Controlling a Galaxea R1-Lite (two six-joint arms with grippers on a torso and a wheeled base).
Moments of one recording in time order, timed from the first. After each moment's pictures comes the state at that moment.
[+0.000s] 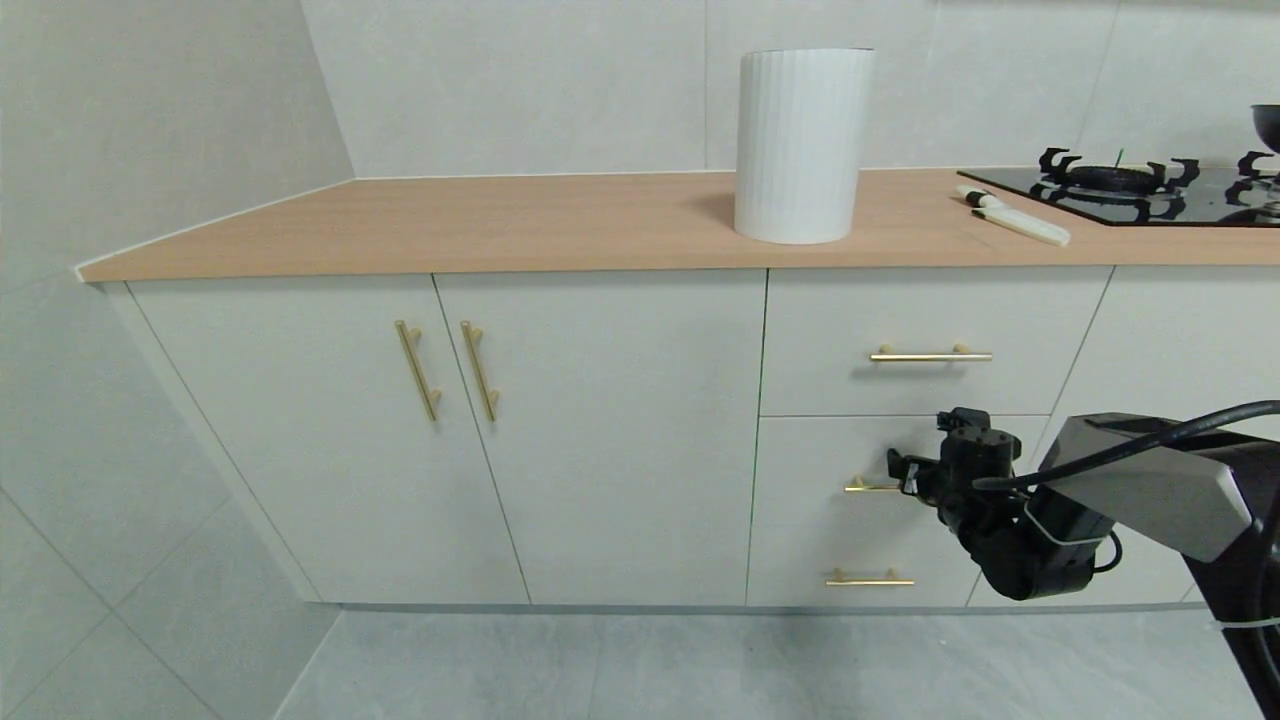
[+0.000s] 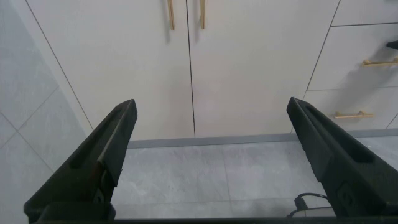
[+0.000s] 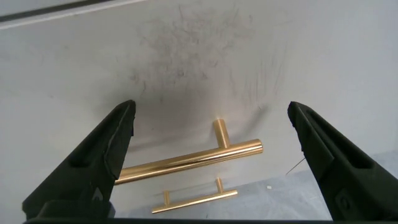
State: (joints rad) left arm 0.00 0.00 0.00 0.01 -0.05 0.01; right arm 0.12 2.58 -1.12 -1.19 -0.33 0.19
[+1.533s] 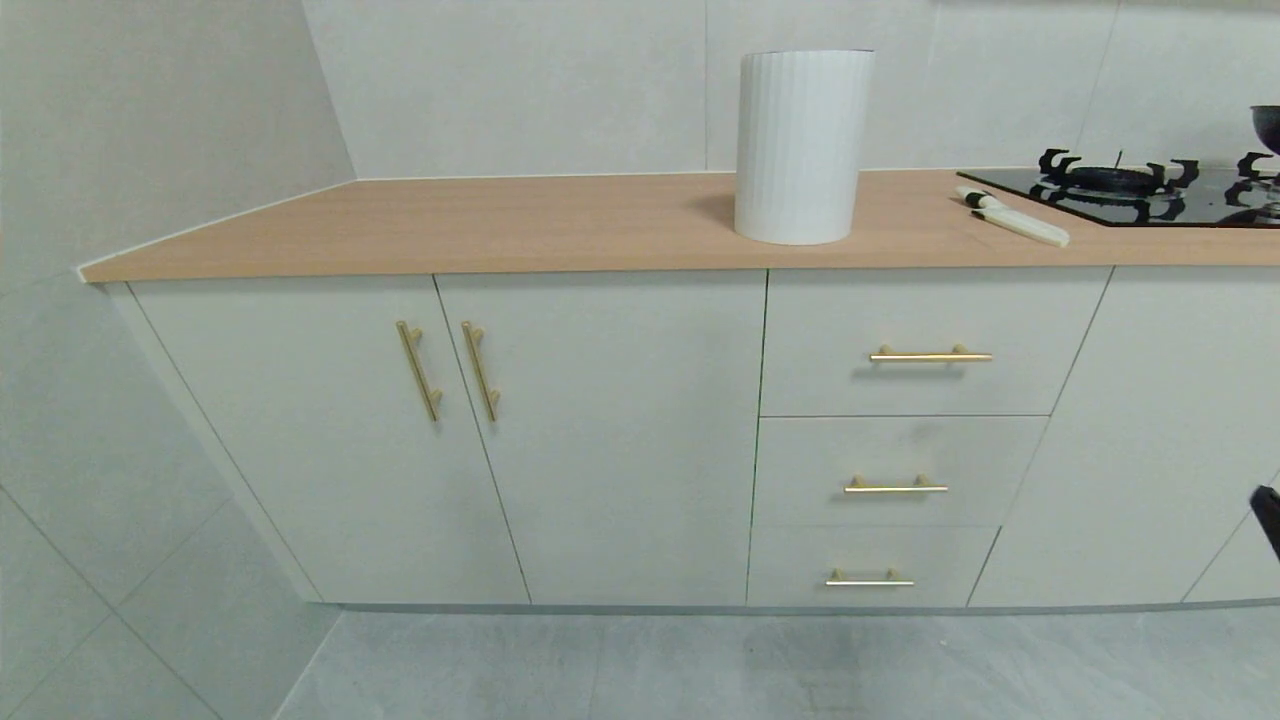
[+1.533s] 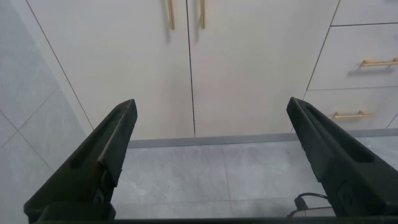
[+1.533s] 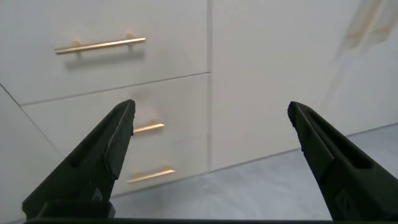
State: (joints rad) left arm 0.00 0.00 0.00 0.01 -0.06 0.01; right arm 0.10 0.94 -0.05 -0.90 -0.41 -0.04
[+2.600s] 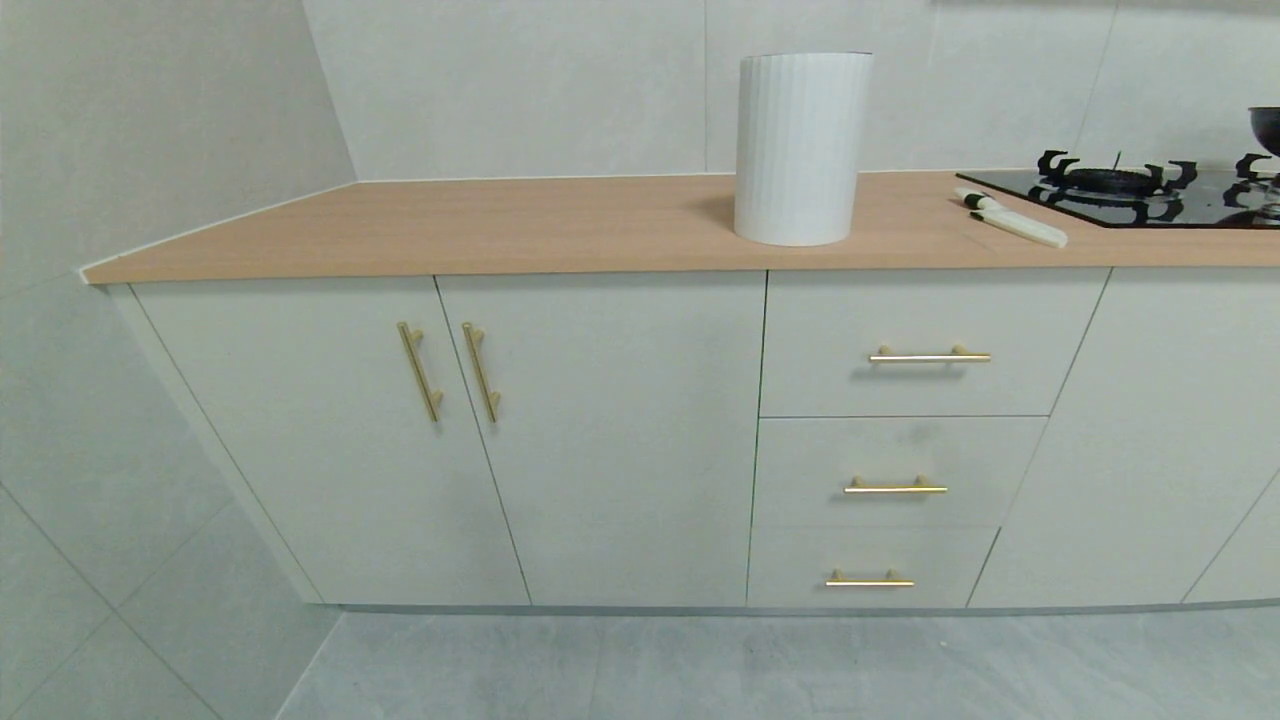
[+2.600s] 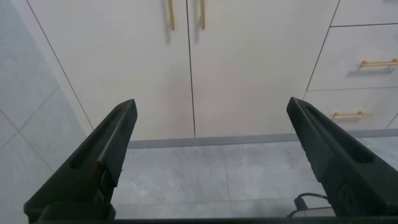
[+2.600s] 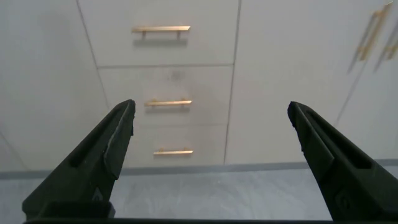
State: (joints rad) left arm 0.00 0.00 0.00 0.01 -0.05 0.01; right arm 0.00 0.00 -0.03 -0.05 -0.06 -0.01
